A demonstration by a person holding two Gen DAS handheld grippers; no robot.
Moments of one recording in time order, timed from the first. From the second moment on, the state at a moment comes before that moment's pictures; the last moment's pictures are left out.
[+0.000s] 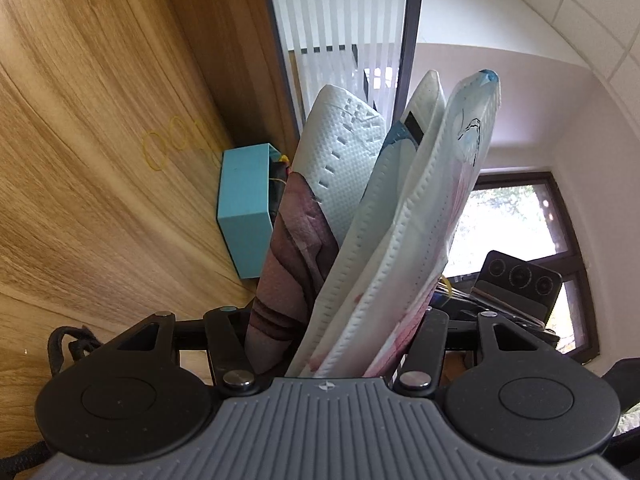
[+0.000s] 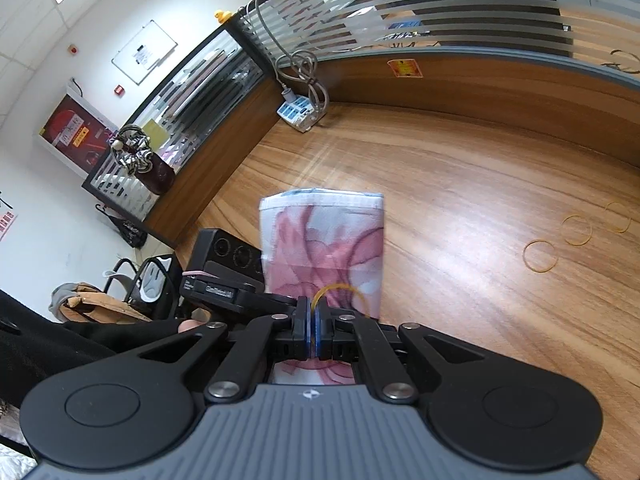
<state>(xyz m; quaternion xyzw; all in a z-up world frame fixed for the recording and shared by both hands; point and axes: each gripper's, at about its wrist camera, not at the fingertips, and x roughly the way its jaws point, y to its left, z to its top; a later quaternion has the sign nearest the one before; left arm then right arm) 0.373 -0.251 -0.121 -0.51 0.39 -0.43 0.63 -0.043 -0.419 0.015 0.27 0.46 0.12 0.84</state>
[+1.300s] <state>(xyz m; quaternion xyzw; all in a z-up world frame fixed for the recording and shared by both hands) 0.321 -0.364 -0.032 0.11 0.44 -0.46 0.76 -0.036 -0.425 0.060 0.25 0.42 0.10 0.86</state>
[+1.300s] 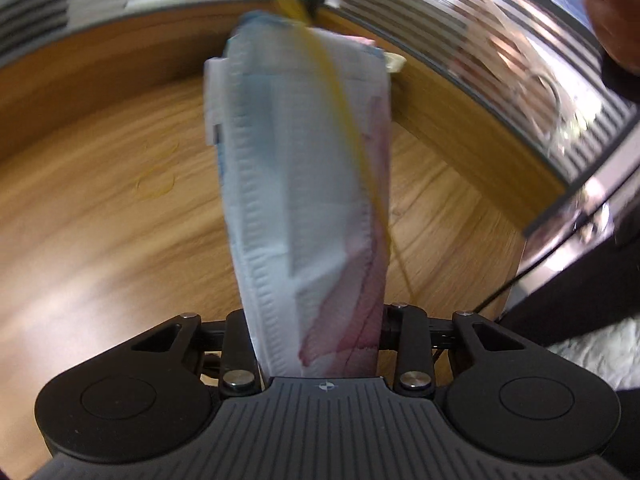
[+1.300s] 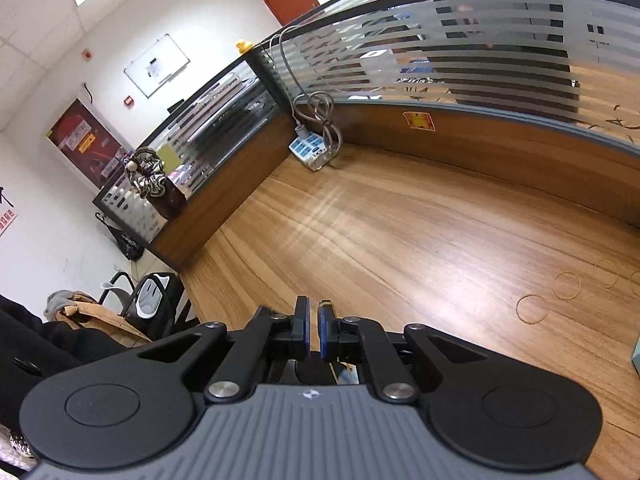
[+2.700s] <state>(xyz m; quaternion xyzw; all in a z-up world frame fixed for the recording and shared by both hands) 0.352 -0.220 -0.074 -0.34 0.48 -0.34 0.73 -0.094 -0.409 -0.020 0.30 0.45 0.06 0.84</state>
